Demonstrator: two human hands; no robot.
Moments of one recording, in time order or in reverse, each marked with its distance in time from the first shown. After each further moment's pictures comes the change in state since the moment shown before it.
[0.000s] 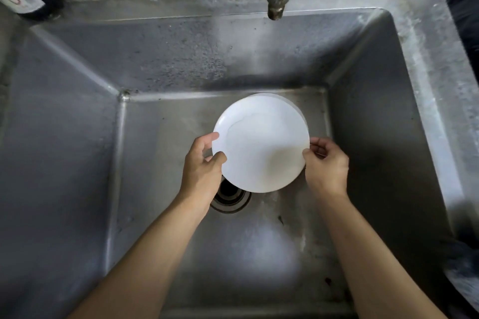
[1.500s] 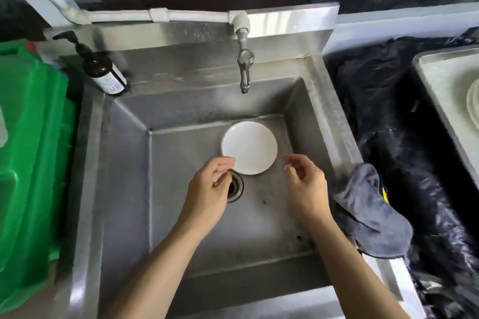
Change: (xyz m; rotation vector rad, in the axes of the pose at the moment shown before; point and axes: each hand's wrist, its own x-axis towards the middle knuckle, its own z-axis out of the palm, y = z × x) left_hand -0.177 0.117 -0.065 0.210 -0.272 0.356; right_hand -0.184 -0.116 -0.118 -0.070 -0.060 -0.204
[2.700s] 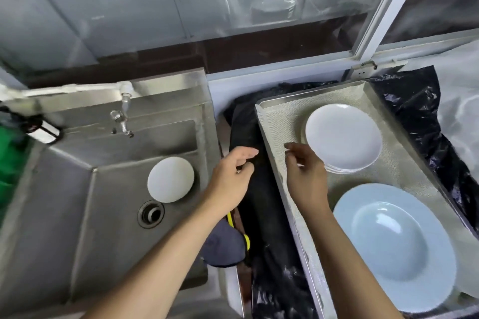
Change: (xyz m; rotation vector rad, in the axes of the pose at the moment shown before) left_hand -0.035 0.223 0.360 0.145 -0.110 0.151; right_hand 0.109 0.047 -0.365 0.167 0.139 -0.176
